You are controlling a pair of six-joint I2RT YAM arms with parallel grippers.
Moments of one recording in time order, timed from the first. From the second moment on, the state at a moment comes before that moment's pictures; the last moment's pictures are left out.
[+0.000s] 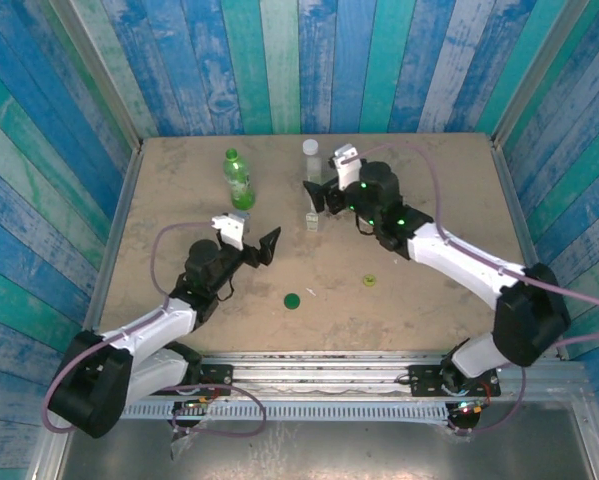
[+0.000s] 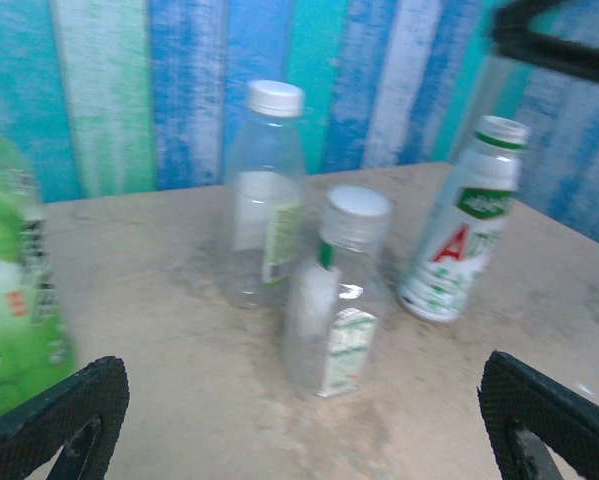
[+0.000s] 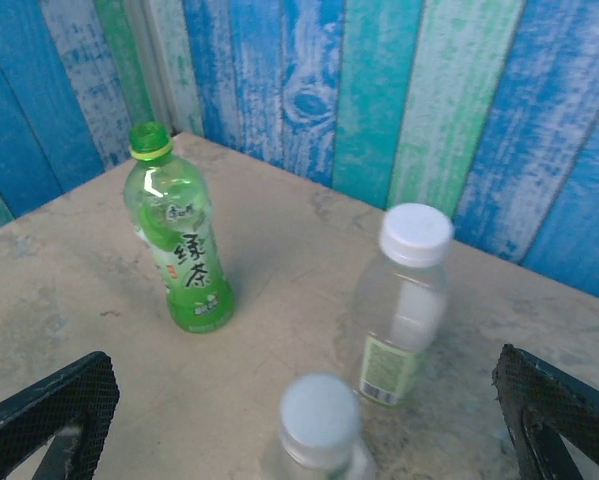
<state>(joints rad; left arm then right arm) -0.44 1.07 0.30 0.70 0.10 -0.14 0.64 1.46 1.07 0.14 0.03 0.03</state>
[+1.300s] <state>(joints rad) -0.21 1.68 1.05 0.33 -0.13 -0.14 0.61 1.07 0.82 -0.06 -0.11 -0.02</state>
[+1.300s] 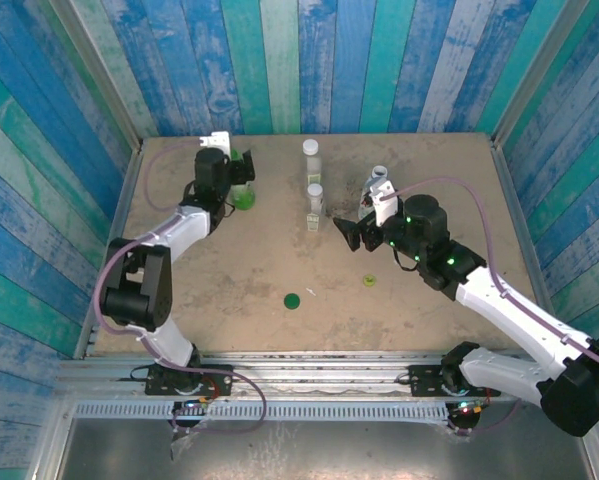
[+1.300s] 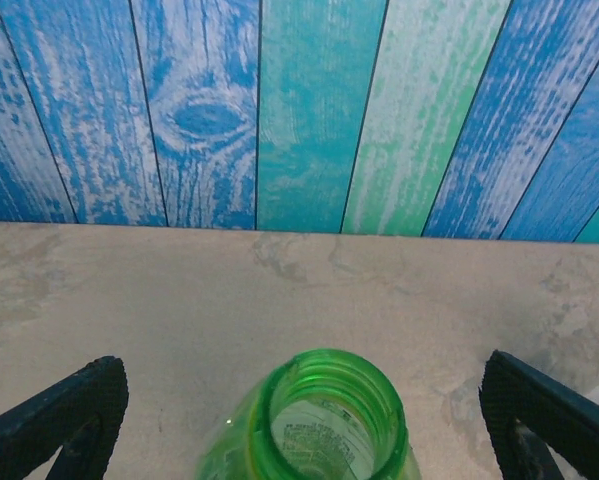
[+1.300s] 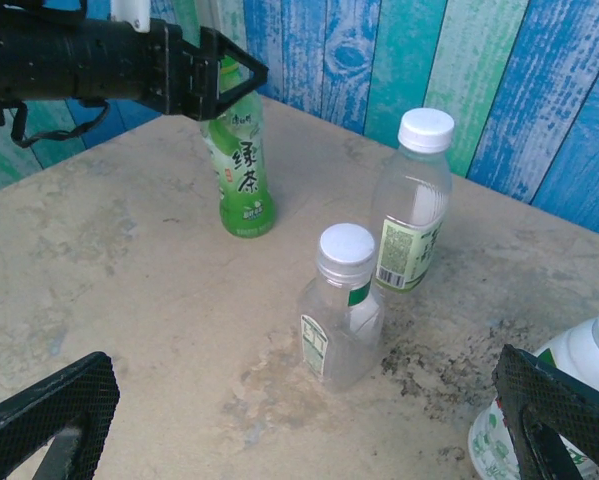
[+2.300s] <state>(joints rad) -0.21 1.75 1.07 0.30 -0.07 -0.09 0.61 1.08 0.82 -0.06 -0.11 0.00</state>
